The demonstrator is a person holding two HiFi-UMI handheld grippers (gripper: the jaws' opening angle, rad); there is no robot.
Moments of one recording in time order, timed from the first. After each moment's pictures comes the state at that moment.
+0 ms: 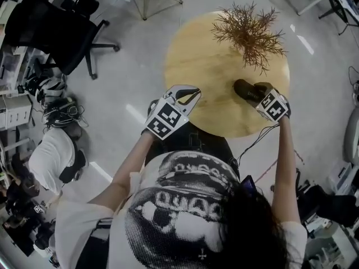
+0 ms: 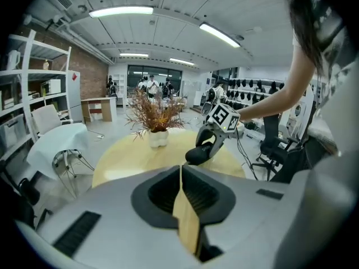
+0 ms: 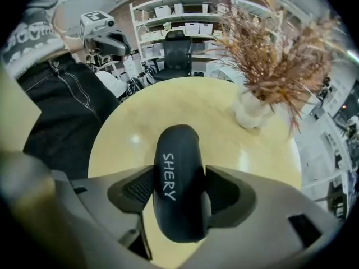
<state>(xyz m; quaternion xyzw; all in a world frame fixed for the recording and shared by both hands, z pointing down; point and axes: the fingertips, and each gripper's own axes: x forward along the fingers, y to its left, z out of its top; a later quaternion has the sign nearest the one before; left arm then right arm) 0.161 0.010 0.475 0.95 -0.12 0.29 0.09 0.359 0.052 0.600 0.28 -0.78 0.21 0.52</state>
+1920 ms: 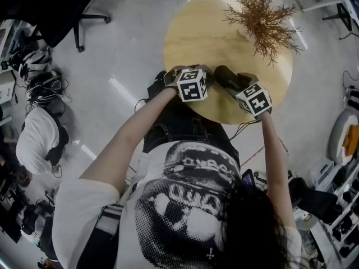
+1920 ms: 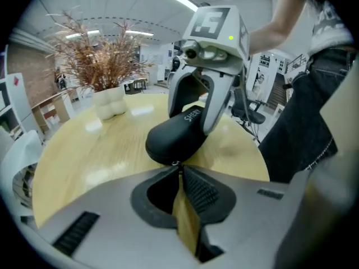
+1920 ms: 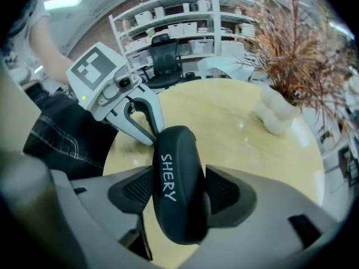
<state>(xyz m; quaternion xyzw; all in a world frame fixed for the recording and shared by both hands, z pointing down) 0.219 0.042 0.619 0.91 0.08 0.41 0.01 0.269 0.045 0.602 0.32 -0.77 0.29 0.47</state>
